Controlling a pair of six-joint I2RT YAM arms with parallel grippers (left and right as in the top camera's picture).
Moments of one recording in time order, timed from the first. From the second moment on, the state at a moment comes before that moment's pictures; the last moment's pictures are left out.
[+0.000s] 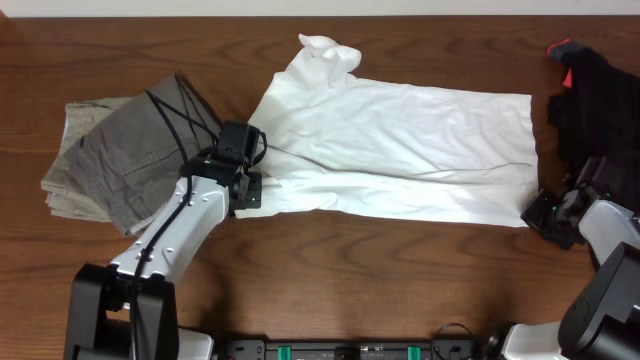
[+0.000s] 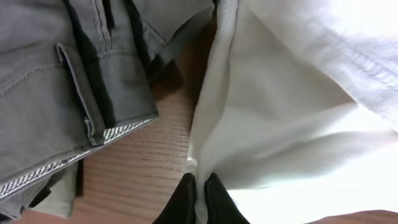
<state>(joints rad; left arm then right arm) -0.24 1.55 0.92 -0.69 -0.19 -0.23 -0.50 1.61 0.76 -0.50 -0.09 0.28</state>
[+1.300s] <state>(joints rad) -0.20 1.52 1.04 -0.82 -0.11 -0.22 -0.47 1.52 0.95 -0.76 -0.22 0.29</state>
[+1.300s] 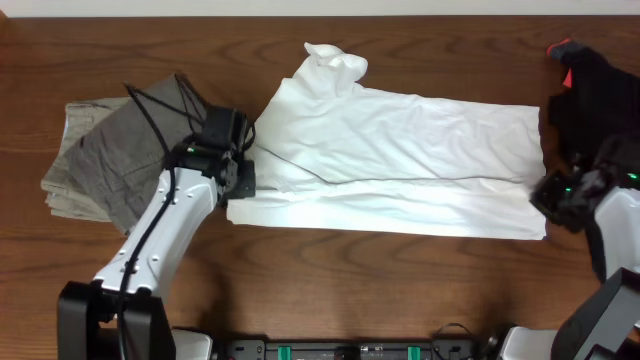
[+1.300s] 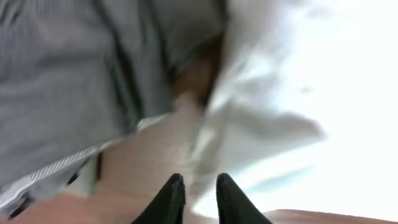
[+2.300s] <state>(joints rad) -0.39 1.56 1.06 -0.76 0.13 -0.06 -0.38 1.68 0.86 -0.07 -0.85 0.46</state>
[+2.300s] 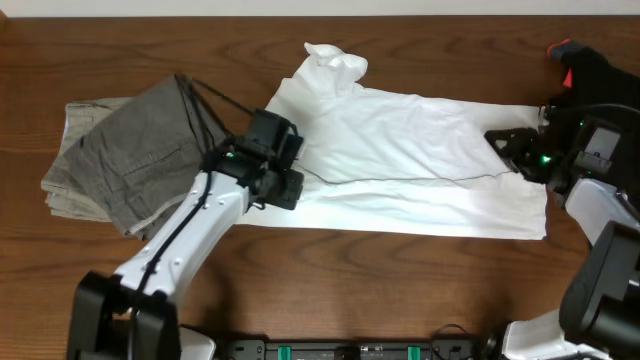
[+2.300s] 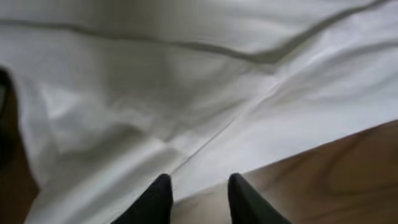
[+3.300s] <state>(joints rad) -0.40 1.78 1.15 -0.72 0.09 0.05 -0.38 1.63 0.86 -0.46 -0.76 0.16</state>
